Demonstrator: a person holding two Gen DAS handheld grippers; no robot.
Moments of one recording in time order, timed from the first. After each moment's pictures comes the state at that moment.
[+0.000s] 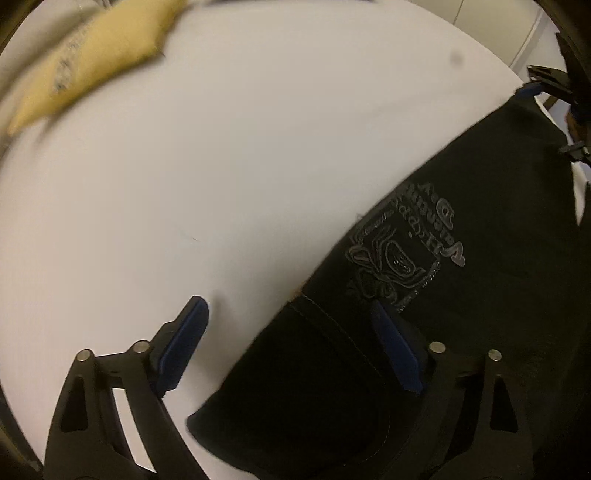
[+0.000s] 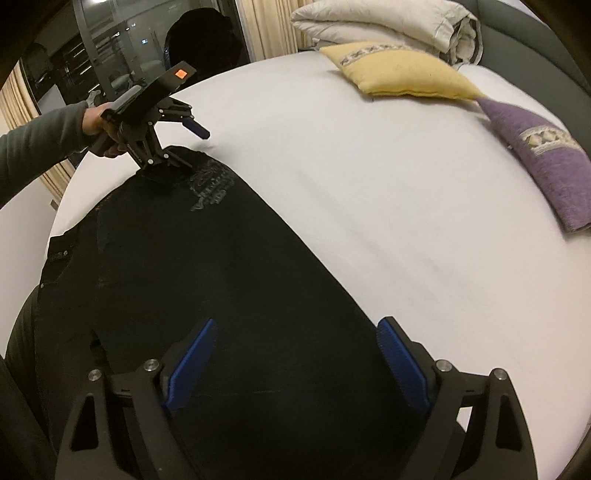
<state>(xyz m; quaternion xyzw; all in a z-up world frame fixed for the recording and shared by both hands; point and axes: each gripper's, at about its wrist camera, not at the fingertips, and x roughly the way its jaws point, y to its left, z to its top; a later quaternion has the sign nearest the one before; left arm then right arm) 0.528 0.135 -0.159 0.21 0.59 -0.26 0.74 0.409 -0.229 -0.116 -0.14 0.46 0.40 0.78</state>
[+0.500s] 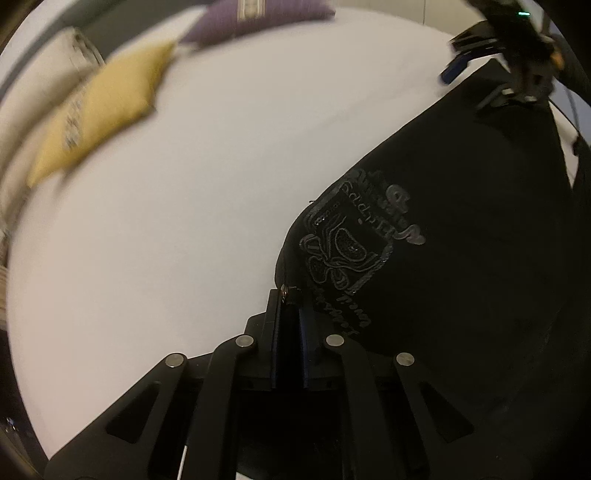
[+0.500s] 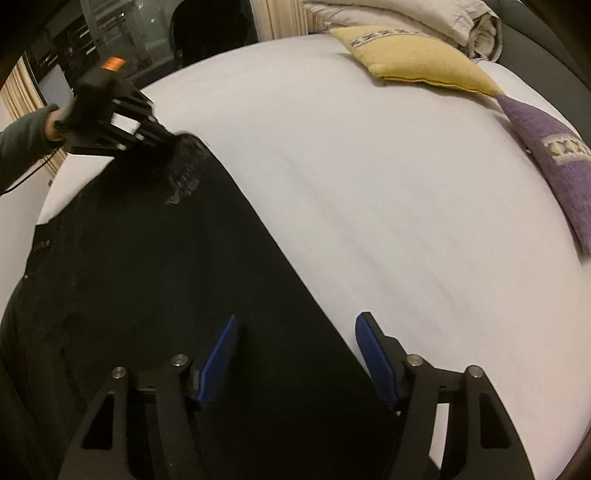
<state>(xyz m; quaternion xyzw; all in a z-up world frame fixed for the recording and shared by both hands) 0.469 0.120 -0.146 0.28 0.47 -0.27 0.79 0.435 -0.211 -0.127 -0.18 0.48 0.40 0.76</state>
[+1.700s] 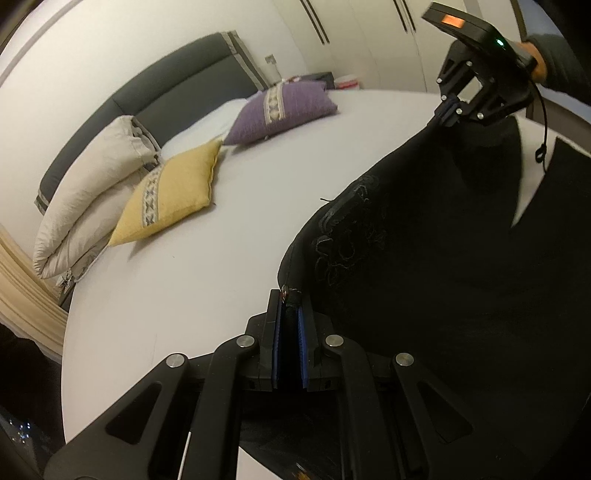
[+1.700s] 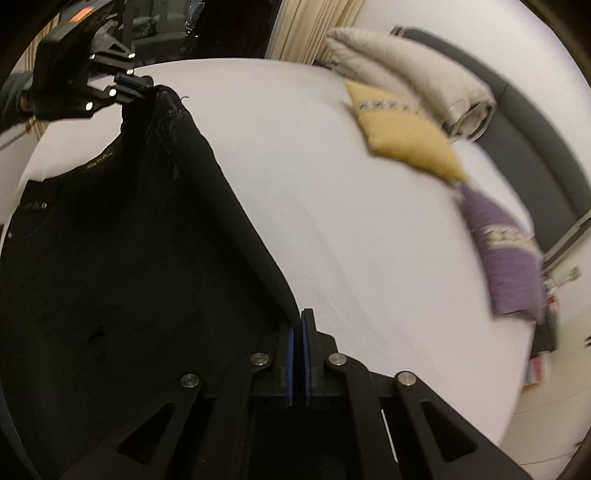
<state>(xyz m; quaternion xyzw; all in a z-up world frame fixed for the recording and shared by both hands) 0.294 0.124 -0.032 0.31 0.30 -0.23 0.87 0.333 -0.200 -0.031 -0.33 0.36 0.32 0.81</state>
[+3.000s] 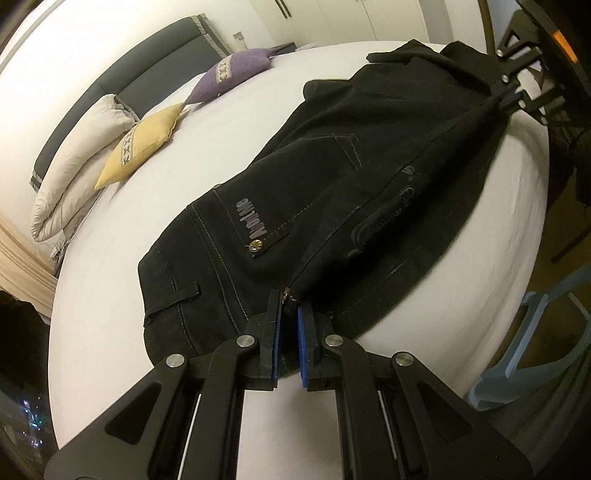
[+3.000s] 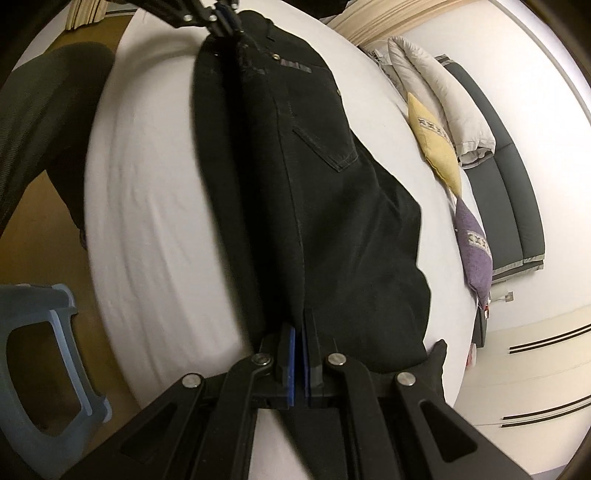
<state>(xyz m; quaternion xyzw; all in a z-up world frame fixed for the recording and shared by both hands) -0.002 0.164 -0.140 0.34 0.36 -0.24 0.84 -0.026 -0.090 -0.130 -0.50 0.35 0.22 0.76</state>
